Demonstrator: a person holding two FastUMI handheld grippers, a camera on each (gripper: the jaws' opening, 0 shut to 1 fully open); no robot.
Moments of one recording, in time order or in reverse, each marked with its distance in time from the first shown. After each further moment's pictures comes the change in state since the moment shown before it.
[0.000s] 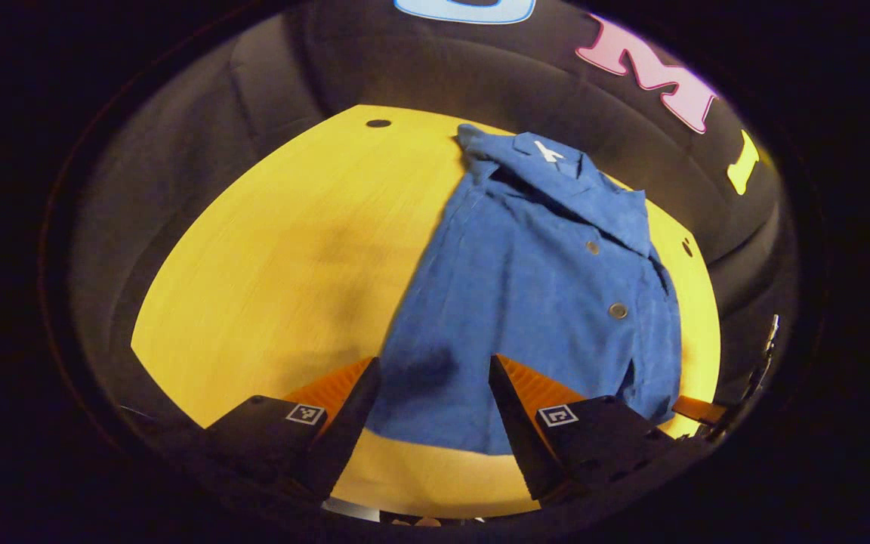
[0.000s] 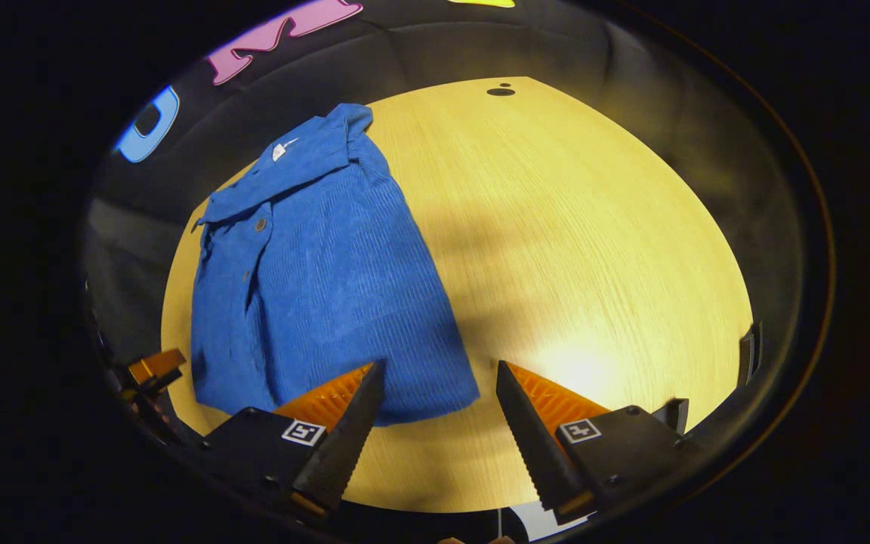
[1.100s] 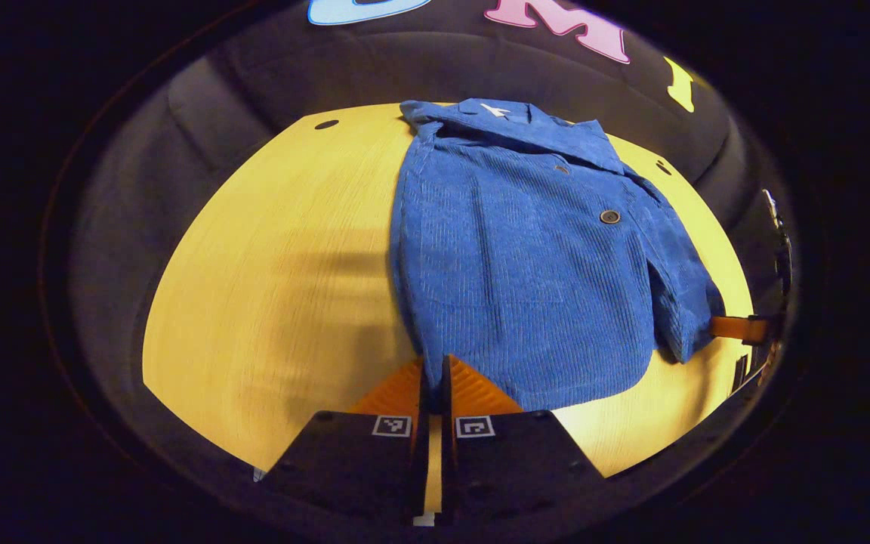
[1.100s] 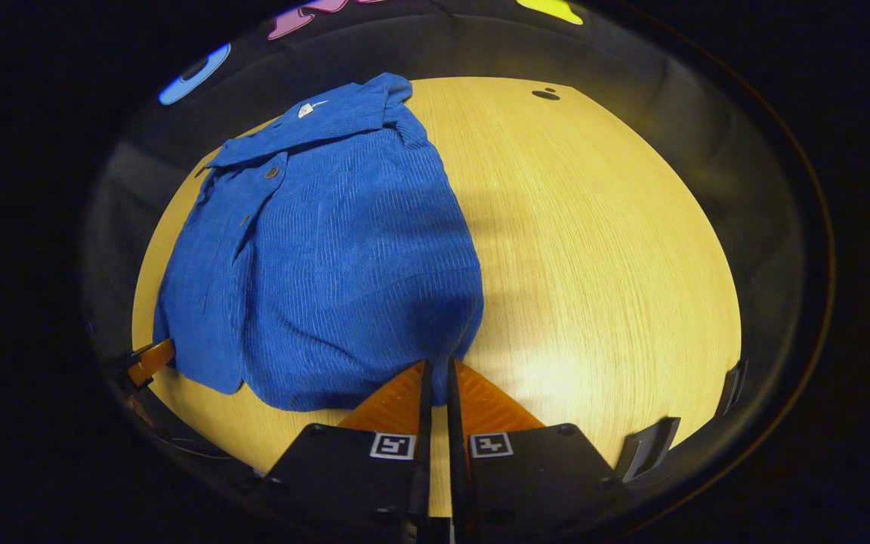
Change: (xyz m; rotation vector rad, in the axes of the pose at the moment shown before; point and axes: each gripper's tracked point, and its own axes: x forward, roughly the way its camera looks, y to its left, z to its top) left arm 0.017 -0.014 -0.035 0.336 -0.021 0.008; right arm 0.015 0.011 -0.015 -0.203 0.026 -0.016
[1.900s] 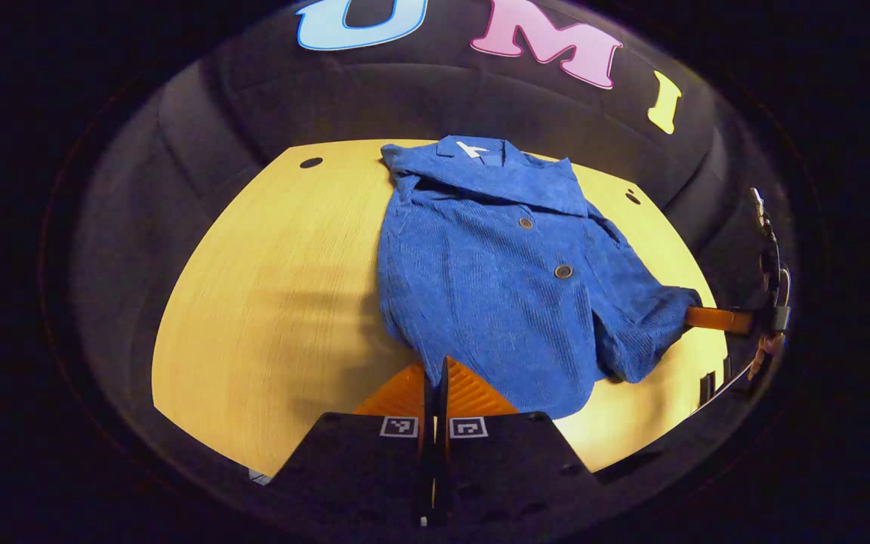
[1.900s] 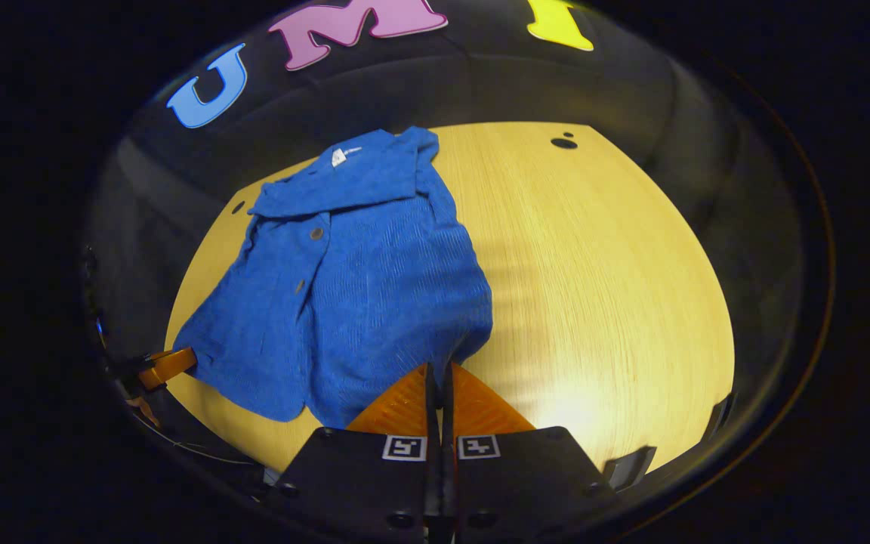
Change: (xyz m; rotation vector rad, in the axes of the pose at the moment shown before) left arm -0.057 -0.014 0.072 -0.037 -0.107 -0.114; right arm -0.055 0.025 0.083 -0.004 -0.182 0.110
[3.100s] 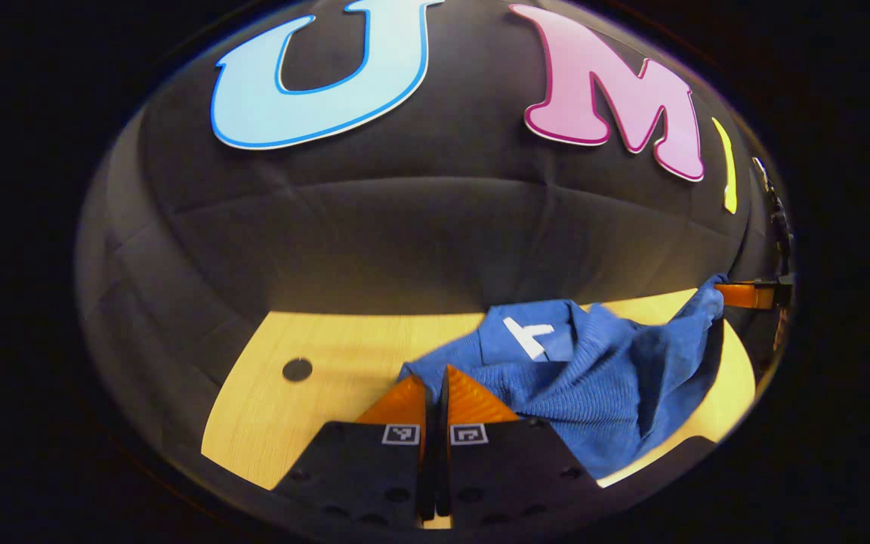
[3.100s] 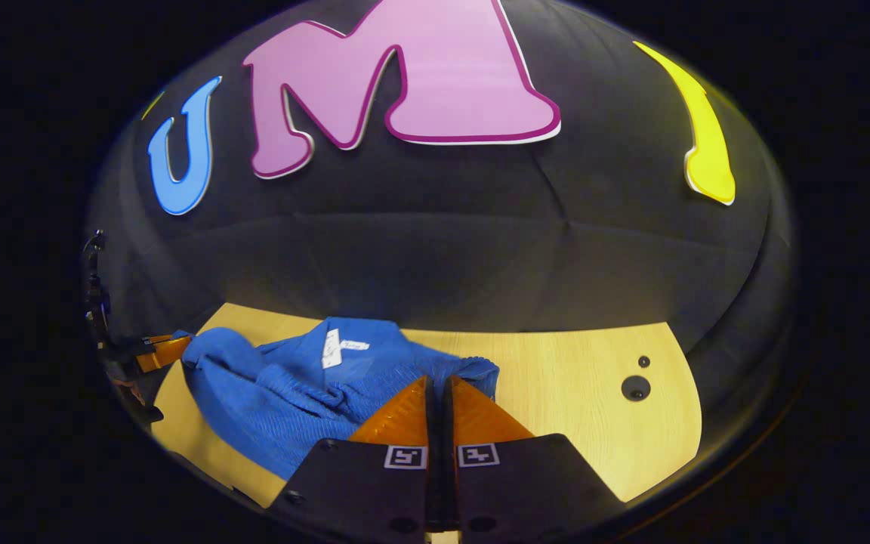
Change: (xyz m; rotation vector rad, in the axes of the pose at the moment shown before) left arm 0.172 0.061 0.381 0.152 -0.453 0.126; right arm 0.152 0.034 0.372 -0.161 -0.419 0.005
